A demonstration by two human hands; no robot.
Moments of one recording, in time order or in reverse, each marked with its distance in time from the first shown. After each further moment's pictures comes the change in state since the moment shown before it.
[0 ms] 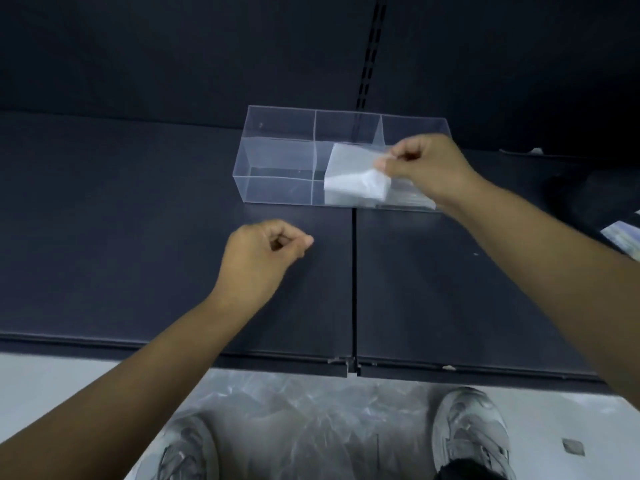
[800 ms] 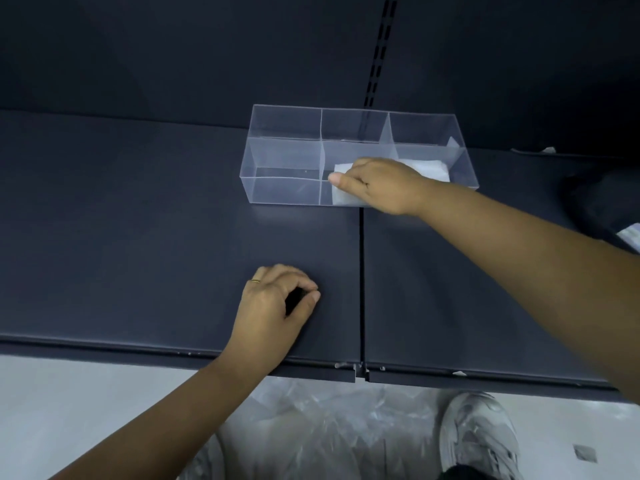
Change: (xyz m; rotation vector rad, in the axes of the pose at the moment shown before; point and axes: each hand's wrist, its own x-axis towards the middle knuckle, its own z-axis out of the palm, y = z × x) left_hand -0.045 -0.034 0.016 0.347 -0.038 0.154; right_hand 0.025 -0.001 0.045 -0.785 -0.408 -0.257
